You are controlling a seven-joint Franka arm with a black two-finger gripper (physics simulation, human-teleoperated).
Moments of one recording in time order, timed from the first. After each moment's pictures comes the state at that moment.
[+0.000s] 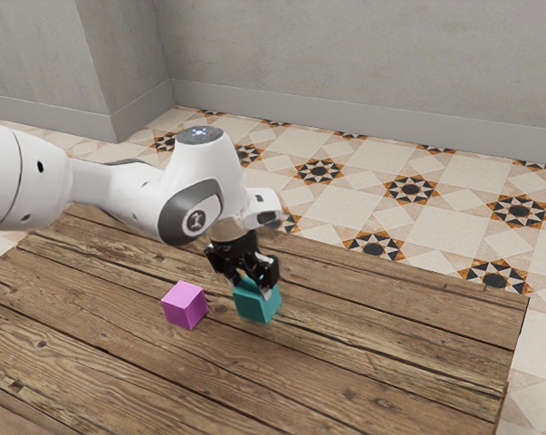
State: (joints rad) arm -0.65 0.14 0.40 -2.13 -0.10 2.37 -0.17
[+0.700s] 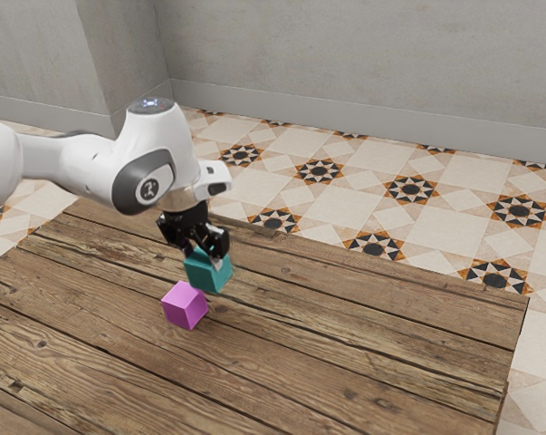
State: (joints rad) arm -0.62 0.04 0.51 -2.14 0.01 2.29 -0.14
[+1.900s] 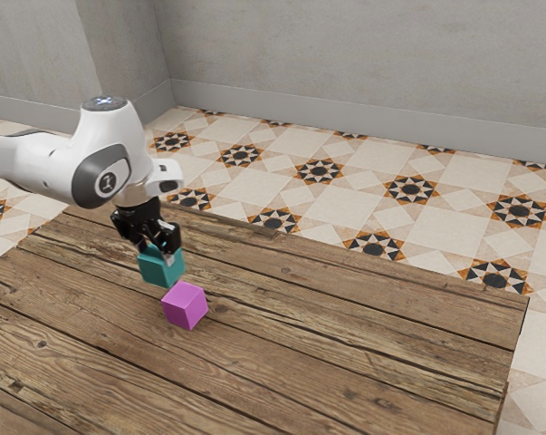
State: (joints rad) arm -0.51 0.00 0.58 -2.19 0.08 2.28 -0.02
